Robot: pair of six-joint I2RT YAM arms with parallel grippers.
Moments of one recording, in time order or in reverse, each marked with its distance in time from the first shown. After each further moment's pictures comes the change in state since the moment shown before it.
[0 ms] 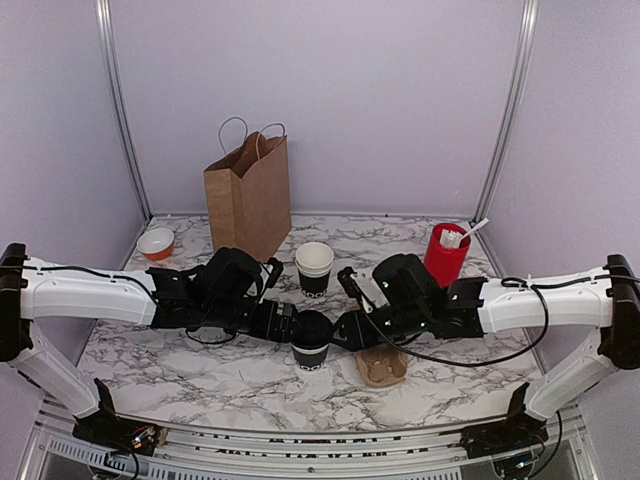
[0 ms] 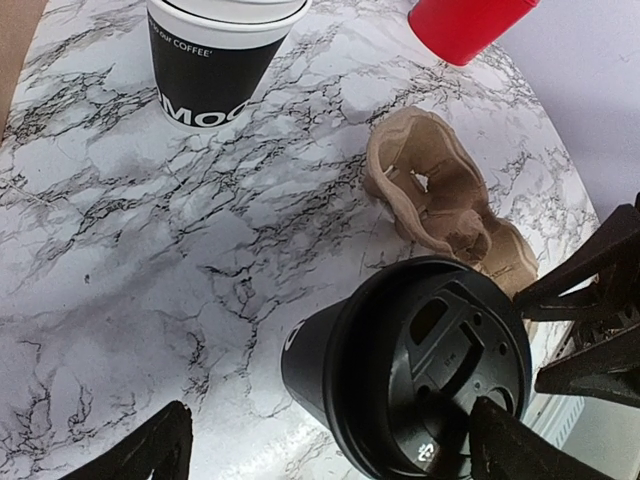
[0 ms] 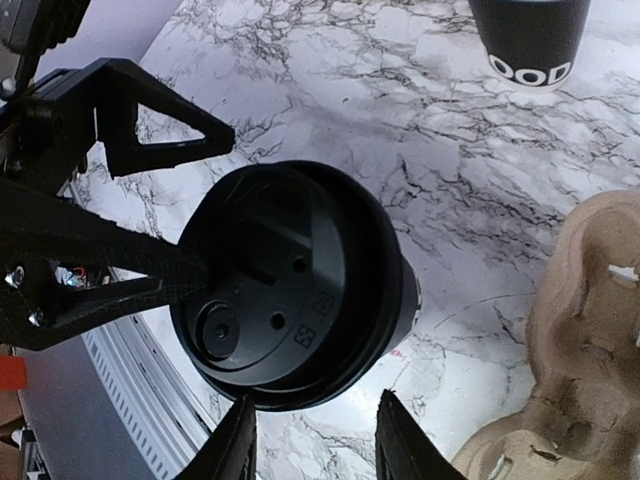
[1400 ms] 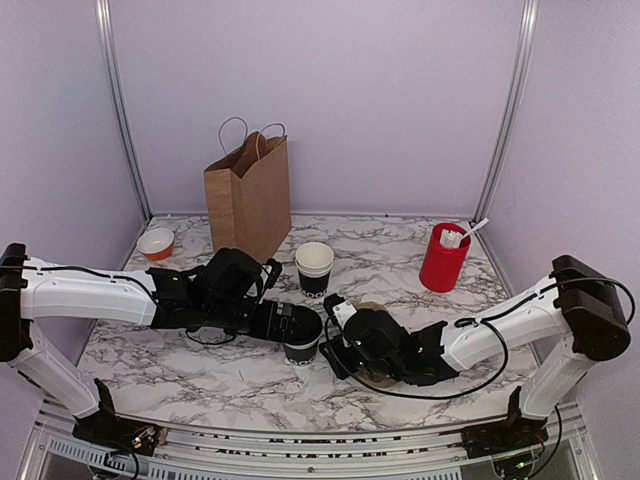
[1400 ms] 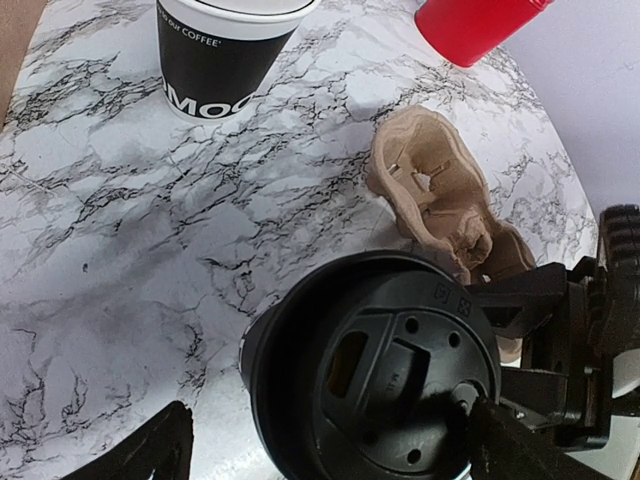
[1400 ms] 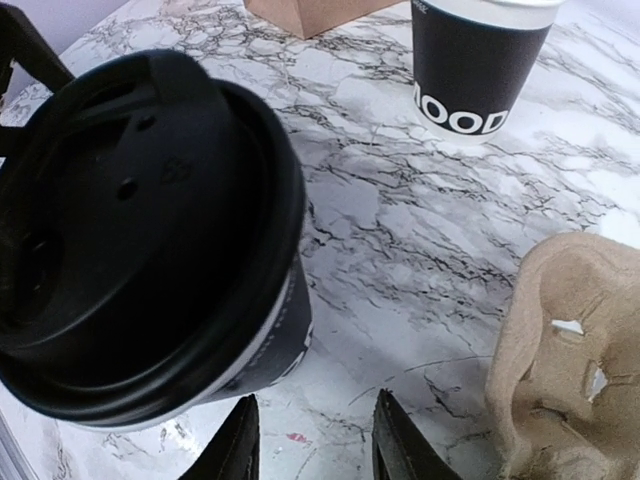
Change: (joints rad) left arm -0.003 0.000 0.000 -0.007 -0.001 -0.035; right arm 0.184 0.206 -0.127 0.369 0.514 -0.138
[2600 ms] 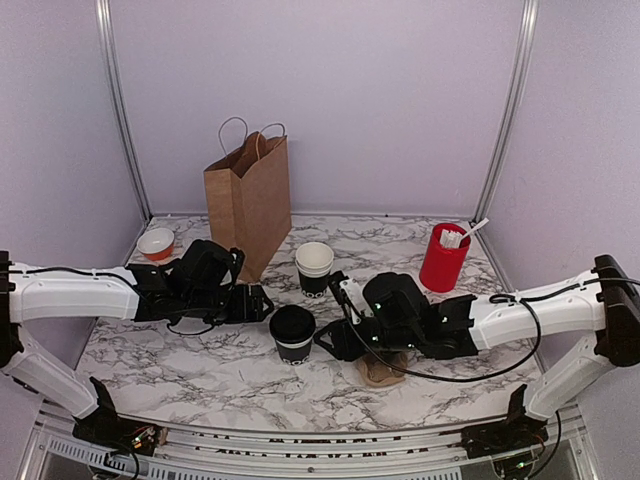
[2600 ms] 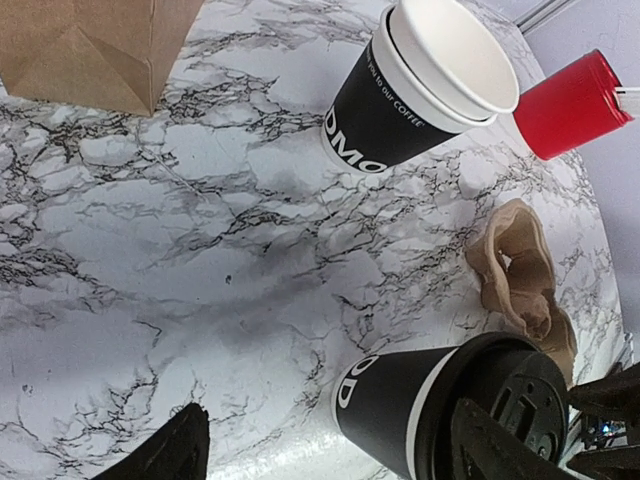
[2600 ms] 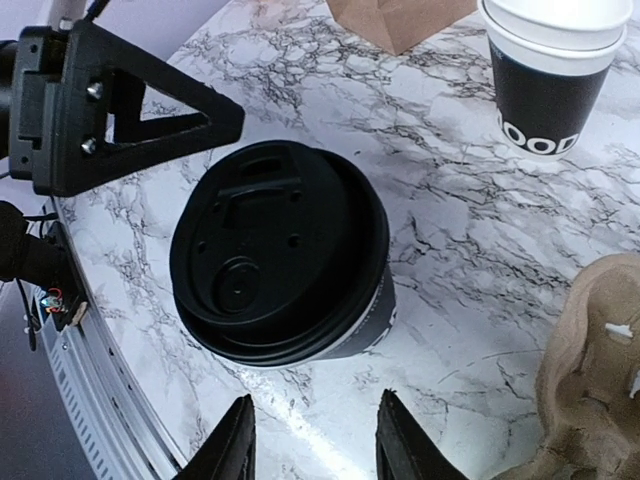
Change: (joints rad) left arm 0.141 -0.098 -0.077 -0.023 -0.082 -0.081; right arm -0.081 -0.165 0.072 -0.169 -0.303 0.086
